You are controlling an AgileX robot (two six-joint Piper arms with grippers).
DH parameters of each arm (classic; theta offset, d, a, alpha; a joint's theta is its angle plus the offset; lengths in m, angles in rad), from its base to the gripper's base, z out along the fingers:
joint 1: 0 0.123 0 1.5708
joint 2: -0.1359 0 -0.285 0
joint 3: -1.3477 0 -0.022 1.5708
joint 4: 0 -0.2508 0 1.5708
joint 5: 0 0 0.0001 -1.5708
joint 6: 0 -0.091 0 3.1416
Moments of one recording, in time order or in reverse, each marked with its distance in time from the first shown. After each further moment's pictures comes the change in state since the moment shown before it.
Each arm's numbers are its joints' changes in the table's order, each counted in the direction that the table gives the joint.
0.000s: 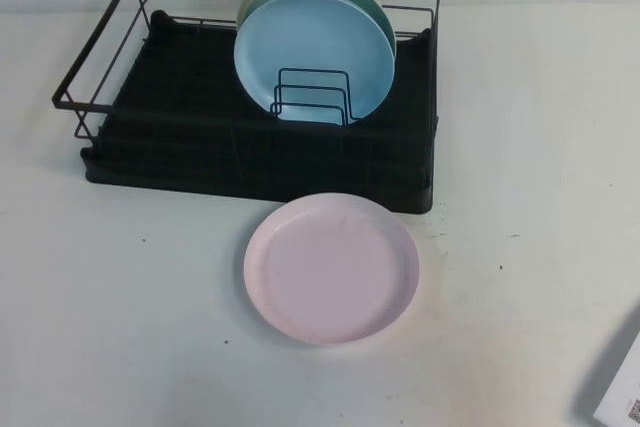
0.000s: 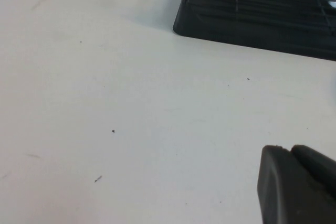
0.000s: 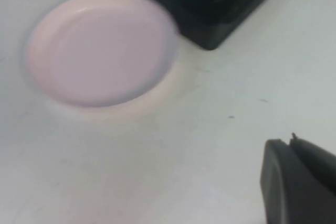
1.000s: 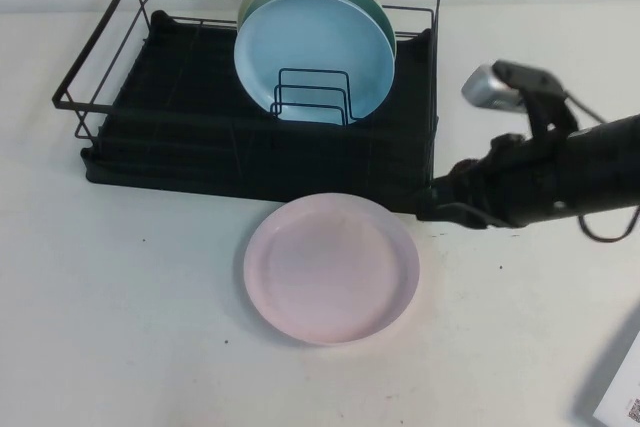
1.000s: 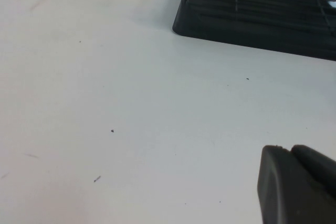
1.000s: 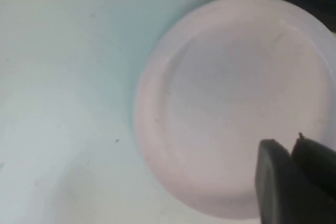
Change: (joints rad) right arm 0.072 -0.890 0.416 -0.647 0.001 0.189; left arm 0.000 0.000 0.000 0.000 0.000 0.000
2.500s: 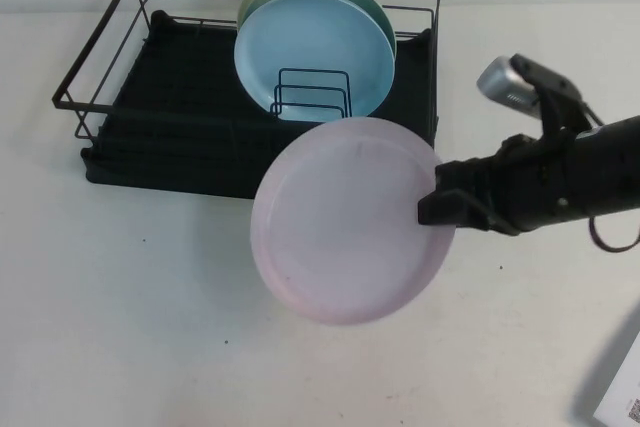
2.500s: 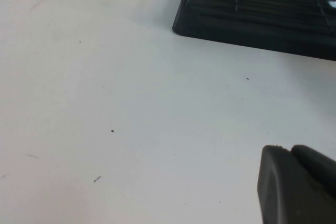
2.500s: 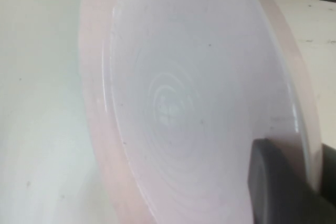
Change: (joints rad) right arm 0.000 0.055 0.000 0.080 0.033 -0.250; left arm 0.000 0.000 0.000 0.000 0.000 0.000
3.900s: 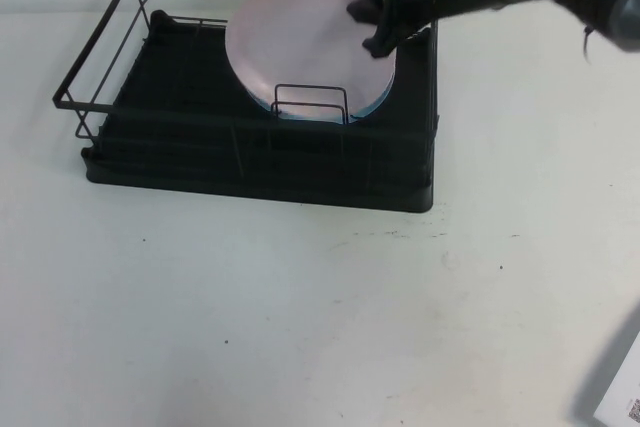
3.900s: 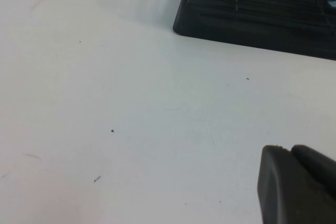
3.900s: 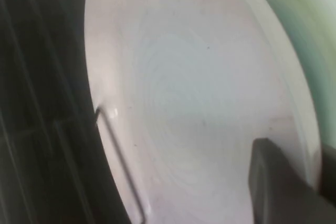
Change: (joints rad) right arm 0.002 -0.634 1.017 0.270 -0.022 0.717; left arm 0.000 0.000 0.000 0.000 0.000 0.000
